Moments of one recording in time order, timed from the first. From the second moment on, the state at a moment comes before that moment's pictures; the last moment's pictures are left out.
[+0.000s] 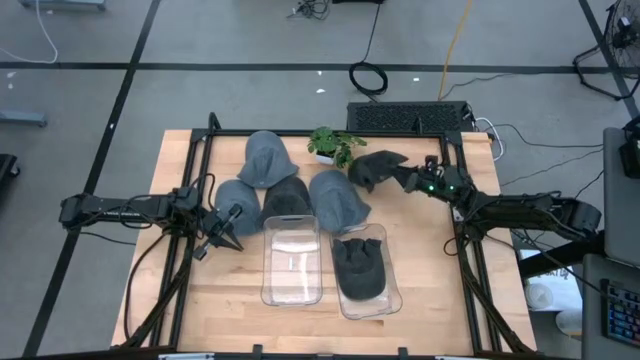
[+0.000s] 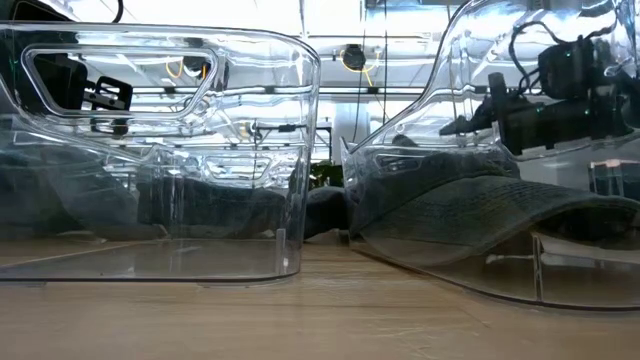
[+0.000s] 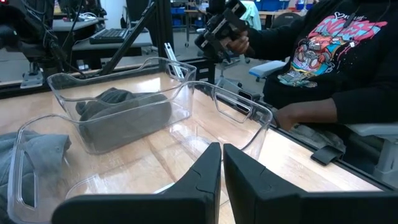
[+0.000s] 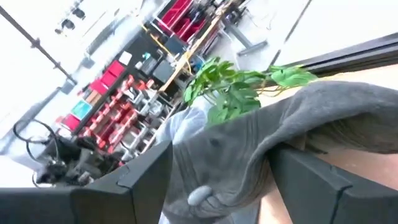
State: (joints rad) left arm 0.05 0.27 0.01 0.11 0.67 0.09; right arm -0.58 0.95 0.02 0.87 -0.05 0.85
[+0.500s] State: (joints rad) left arm 0.05 0.27 0.01 0.11 0.67 0.09; right arm -0.57 0.99 0.02 0.68 0.05 0.96
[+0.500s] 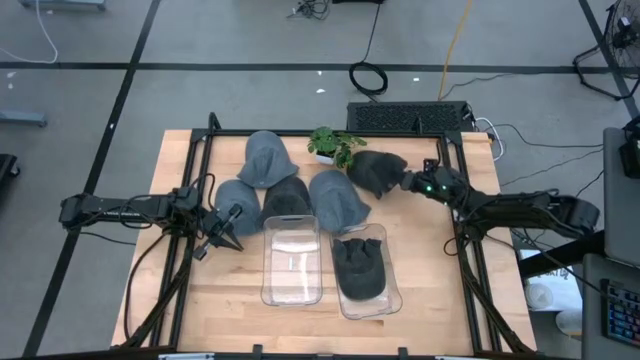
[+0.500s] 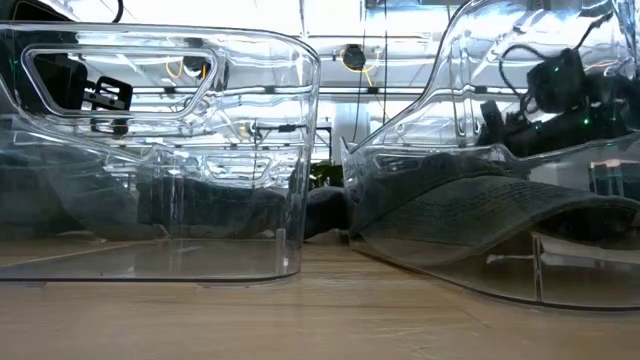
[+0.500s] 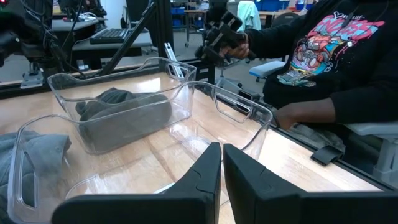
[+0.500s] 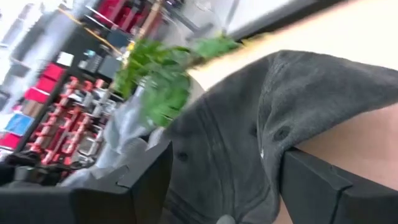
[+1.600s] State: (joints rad) left arm 0.05 0.27 0.01 0.11 0.67 0.09; right arm -0.36 1.61 0.20 0.82 0.28 0.97
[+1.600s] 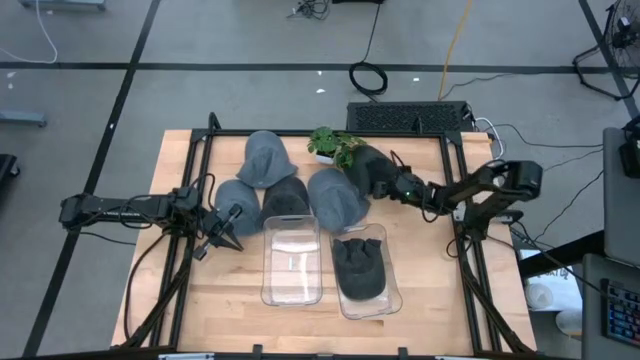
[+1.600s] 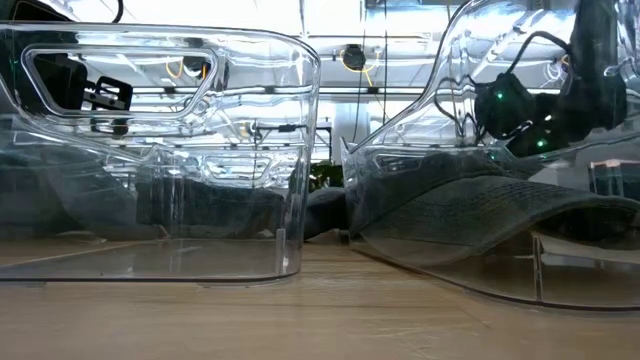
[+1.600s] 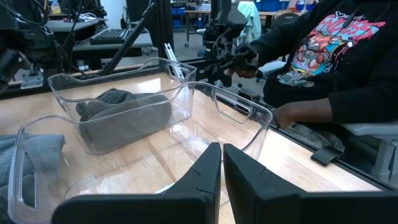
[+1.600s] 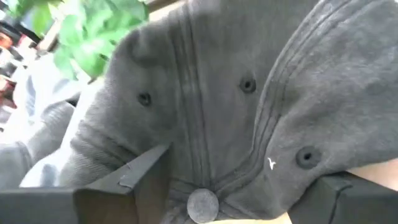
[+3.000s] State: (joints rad) left arm 0.05 0.27 0.01 0.11 0.67 0.09; right arm -0.33 1.35 0.19 1.38 0.02 0.78
